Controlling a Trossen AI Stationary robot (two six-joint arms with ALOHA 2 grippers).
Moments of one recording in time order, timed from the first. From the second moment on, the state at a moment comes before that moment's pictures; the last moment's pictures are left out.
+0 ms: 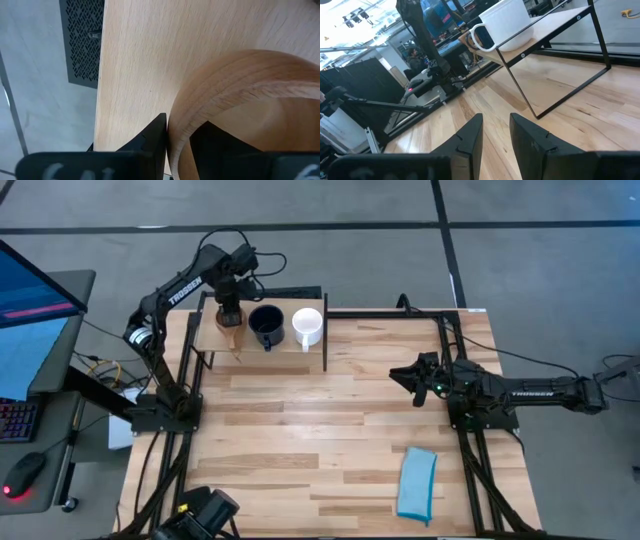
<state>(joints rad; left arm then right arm) 0.93 1.75 1.71 -1.48 -0.20 0.68 -0.14 0.43 0.08 0.27 0.08 0.50</state>
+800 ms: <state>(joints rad) 0.93 1.75 1.71 -1.48 -0.22 0.67 -0.14 0.43 0.08 0.27 0.08 0.50</state>
